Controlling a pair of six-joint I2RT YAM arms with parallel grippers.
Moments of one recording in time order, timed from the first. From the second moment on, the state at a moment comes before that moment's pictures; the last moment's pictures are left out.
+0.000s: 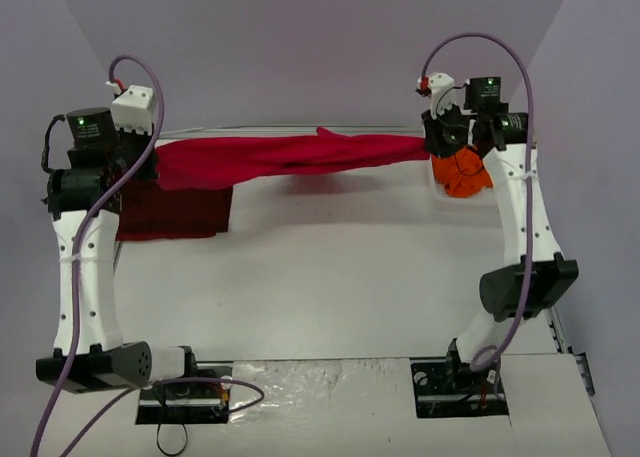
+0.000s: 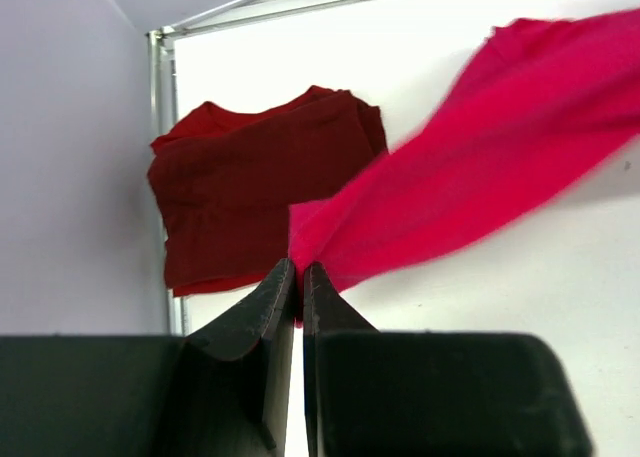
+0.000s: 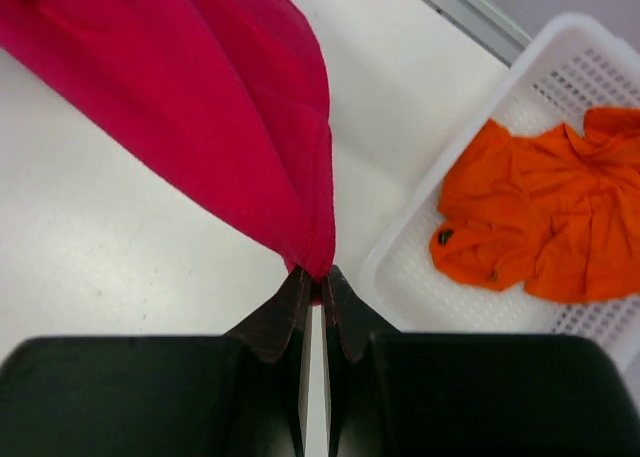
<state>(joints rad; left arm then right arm) 0.08 1.33 1.77 -0.94 0.15 0.20 0.08 1.75 2.01 -1.00 -0.33 -0.45</state>
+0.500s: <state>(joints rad) 0.09 1.22 1.51 -0.91 0.15 0.22 -0.03 1.57 1.82 -0.99 -0.29 -0.47</state>
